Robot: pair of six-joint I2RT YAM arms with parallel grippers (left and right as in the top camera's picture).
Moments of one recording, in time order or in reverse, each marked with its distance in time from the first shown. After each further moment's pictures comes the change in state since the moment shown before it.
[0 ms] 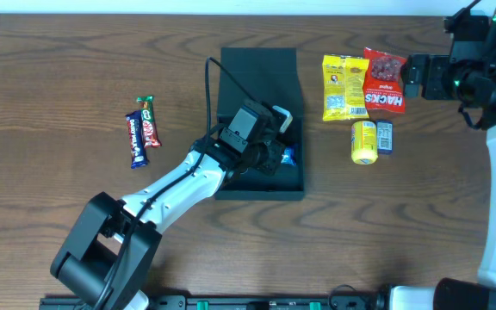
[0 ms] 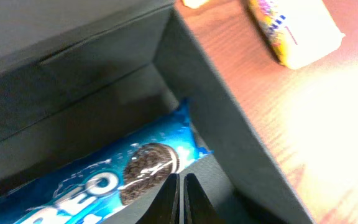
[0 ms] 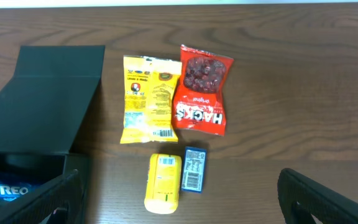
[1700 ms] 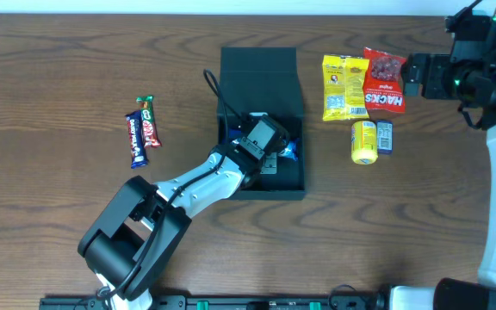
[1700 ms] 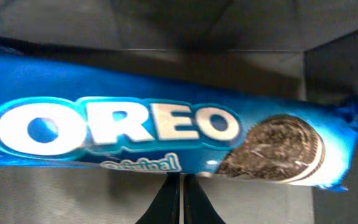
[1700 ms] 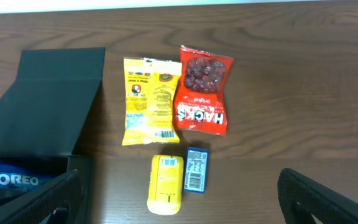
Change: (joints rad) left arm -0.070 0.129 0.016 -0.047 -0.366 -0.444; right arm 0.000 0.000 0.000 0.003 0.000 0.021
